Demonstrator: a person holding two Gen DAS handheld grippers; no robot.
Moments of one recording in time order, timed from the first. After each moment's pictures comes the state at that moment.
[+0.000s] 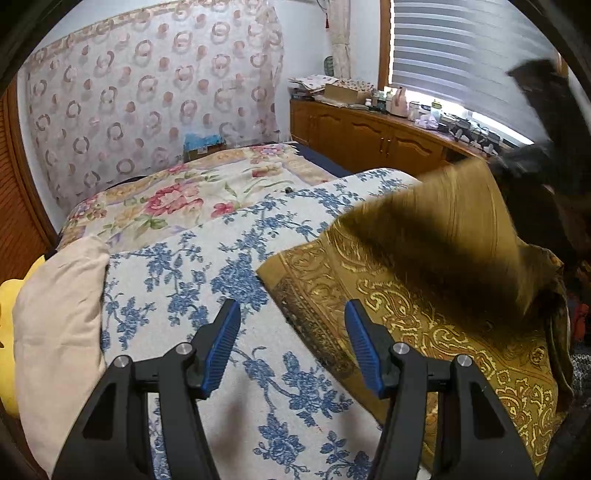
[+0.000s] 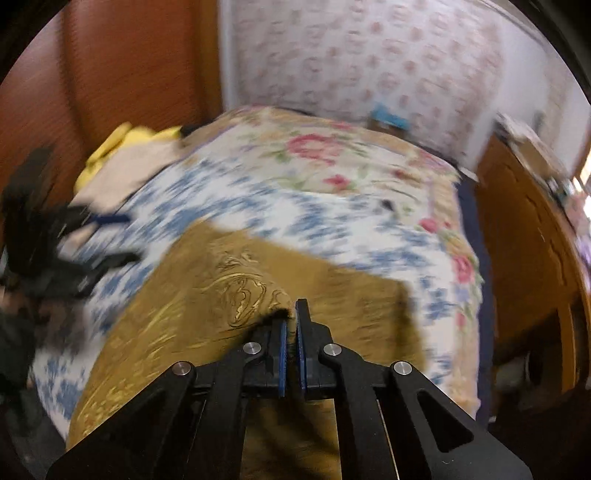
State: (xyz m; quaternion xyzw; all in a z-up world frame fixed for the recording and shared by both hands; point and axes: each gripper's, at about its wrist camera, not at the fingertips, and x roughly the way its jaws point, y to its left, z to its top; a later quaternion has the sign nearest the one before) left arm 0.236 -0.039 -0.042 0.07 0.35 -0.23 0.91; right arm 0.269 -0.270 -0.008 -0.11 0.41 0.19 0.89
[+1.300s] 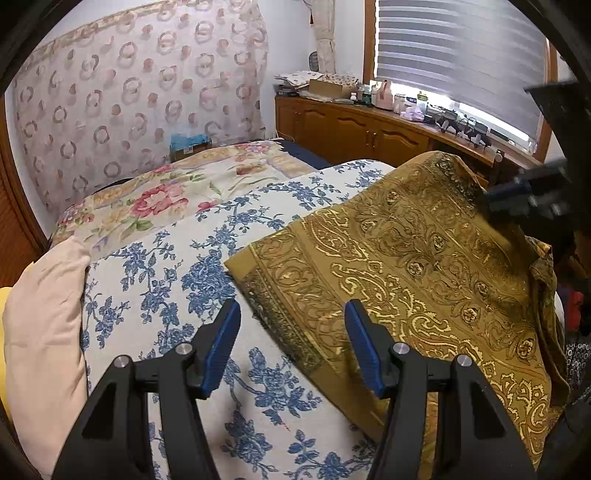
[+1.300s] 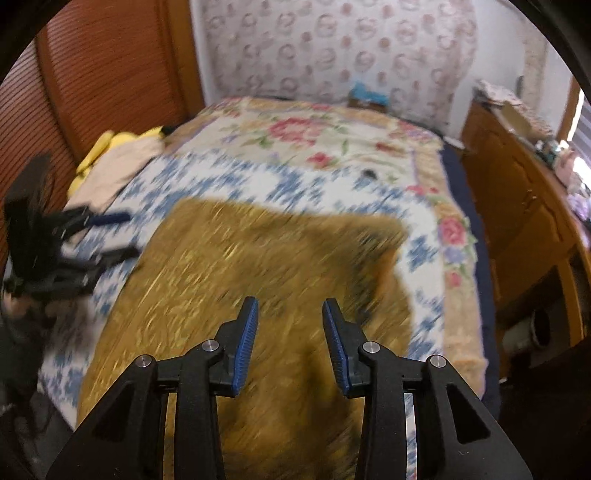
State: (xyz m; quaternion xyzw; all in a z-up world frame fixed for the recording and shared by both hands) left arm 0.225 -0.061 -0.045 0.08 0.35 -0.25 0.90; right arm 0.228 -0.283 -0.022 -0.08 0.44 0.18 0.87
